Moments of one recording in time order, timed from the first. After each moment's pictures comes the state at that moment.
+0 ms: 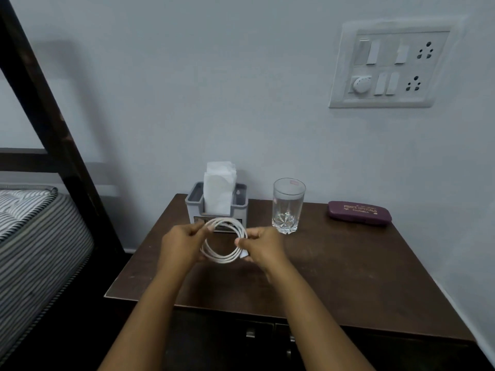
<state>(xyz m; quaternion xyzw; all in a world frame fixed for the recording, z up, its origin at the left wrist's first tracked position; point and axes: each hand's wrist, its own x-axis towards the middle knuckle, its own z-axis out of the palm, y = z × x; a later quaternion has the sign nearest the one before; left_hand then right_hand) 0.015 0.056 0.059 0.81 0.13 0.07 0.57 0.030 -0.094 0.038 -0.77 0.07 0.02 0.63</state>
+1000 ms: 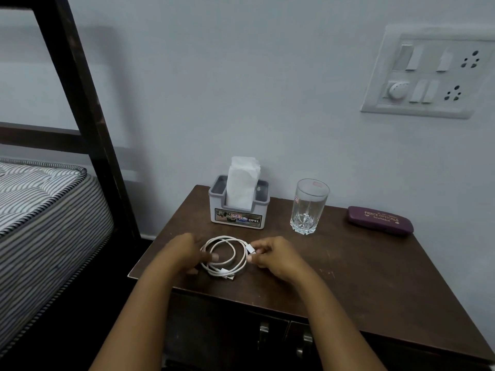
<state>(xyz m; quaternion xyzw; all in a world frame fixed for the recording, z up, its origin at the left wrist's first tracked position) 0.019 0.106 0.040 0.90 0.13 -0.17 0.39 0.031 -0.101 0.020 -0.87 -0.08 0.13 0.47</state>
